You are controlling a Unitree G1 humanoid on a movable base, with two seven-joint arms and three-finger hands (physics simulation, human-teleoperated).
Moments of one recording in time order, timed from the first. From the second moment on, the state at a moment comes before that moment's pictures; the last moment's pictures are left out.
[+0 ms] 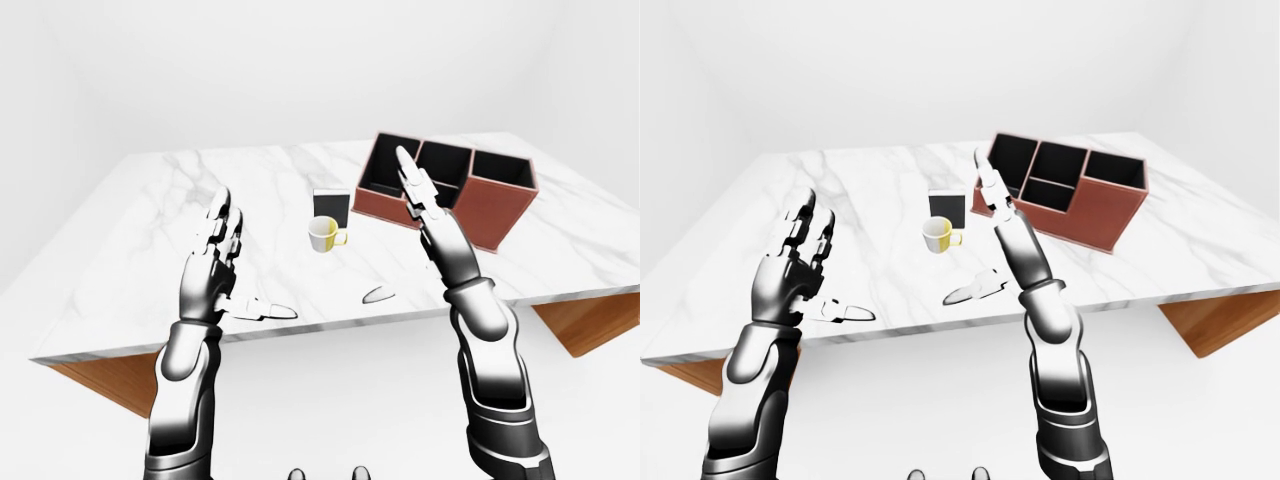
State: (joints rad) left arm -0.07 0.07 0.10 -0.37 -0.11 0.09 -0.20; right arm -0.25 -0.08 -0.02 -0.39 -0.31 0.09 0.30
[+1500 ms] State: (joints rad) left arm -0.06 0.07 0.11 -0.38 -0.10 0.09 -0.19; right arm -0.24 -0.08 -0.01 -0.37 -0.31 0.09 0.29
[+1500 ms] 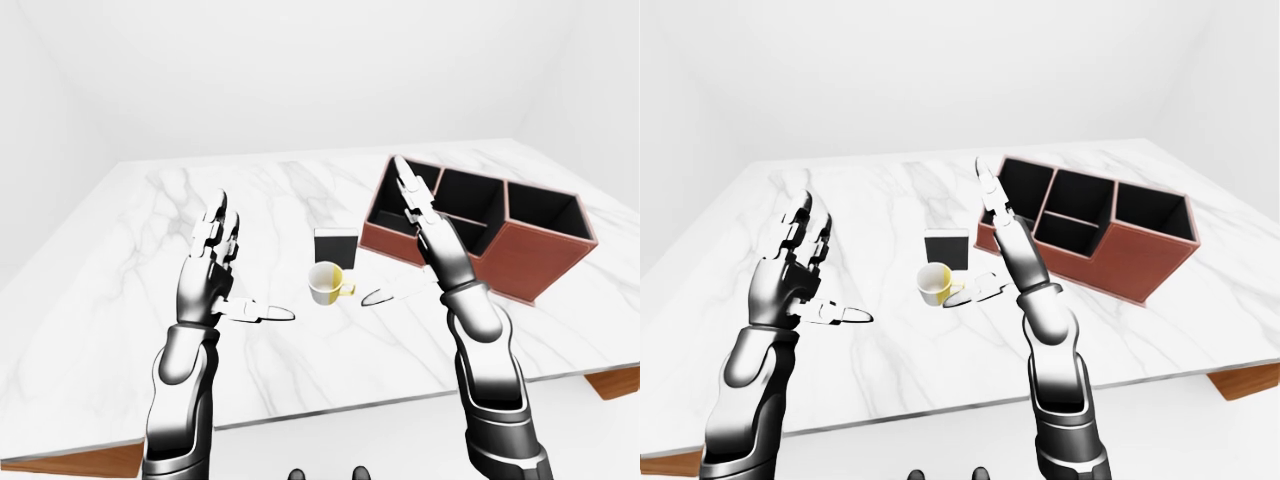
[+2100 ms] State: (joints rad) left arm -0.05 0.07 0.12 -0.37 -0.10 0.09 -0.19; right arm -0.24 -0.07 0.00 -0.35 -0.32 0.09 0.29
